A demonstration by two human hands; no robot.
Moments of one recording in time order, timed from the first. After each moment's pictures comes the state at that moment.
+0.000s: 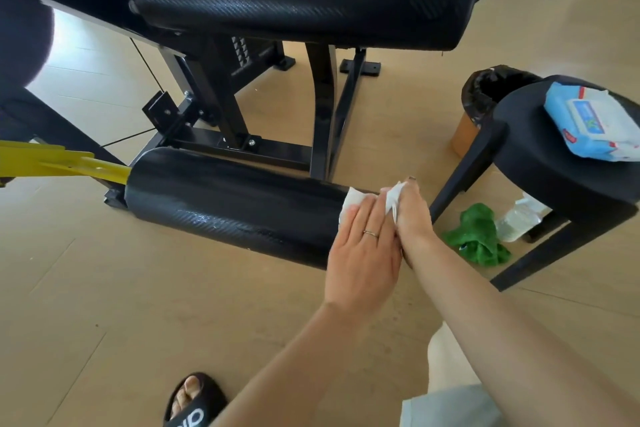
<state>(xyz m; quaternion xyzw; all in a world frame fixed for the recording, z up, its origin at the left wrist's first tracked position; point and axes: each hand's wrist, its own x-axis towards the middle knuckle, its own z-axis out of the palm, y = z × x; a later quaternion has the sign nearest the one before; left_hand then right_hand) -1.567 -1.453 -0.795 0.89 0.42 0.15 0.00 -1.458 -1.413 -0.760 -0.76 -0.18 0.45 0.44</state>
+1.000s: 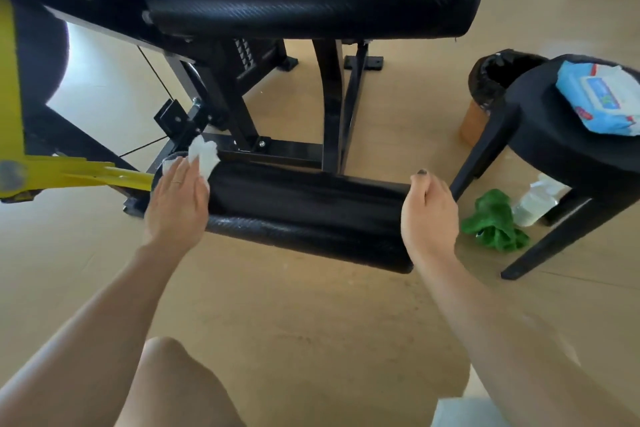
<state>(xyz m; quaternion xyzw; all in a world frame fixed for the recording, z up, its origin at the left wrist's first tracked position) -1.820 -1.305 -0.768 0.78 0.62 0.14 0.01 -1.487 -1.446 -0.764 -0.82 -0.30 0.19 0.46</state>
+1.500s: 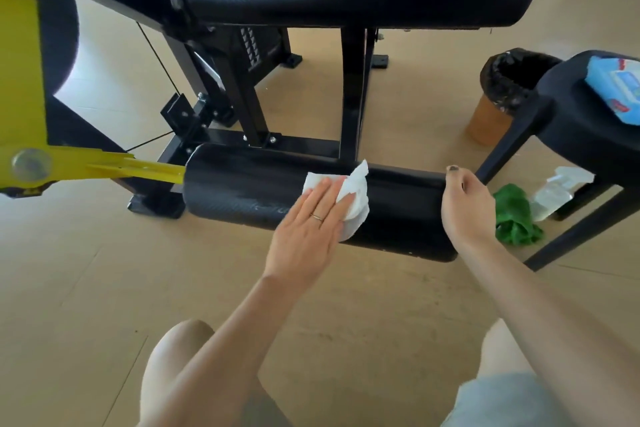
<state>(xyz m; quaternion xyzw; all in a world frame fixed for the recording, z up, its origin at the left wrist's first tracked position) -1.741 -1.381 -0.813 0.92 0.35 0.16 -0.07 -1.498 -1.438 -0.772 -0.83 -0.28 0.20 0.44</state>
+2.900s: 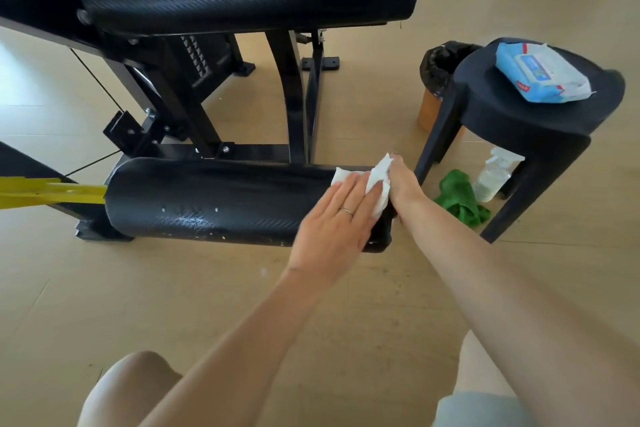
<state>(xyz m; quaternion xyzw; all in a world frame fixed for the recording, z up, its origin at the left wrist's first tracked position) -1.615 -1.431 -0.795 0.94 0.30 0.14 -0.09 -1.462 -1.424 -0.766 -0.75 -0.11 0.45 0.48</state>
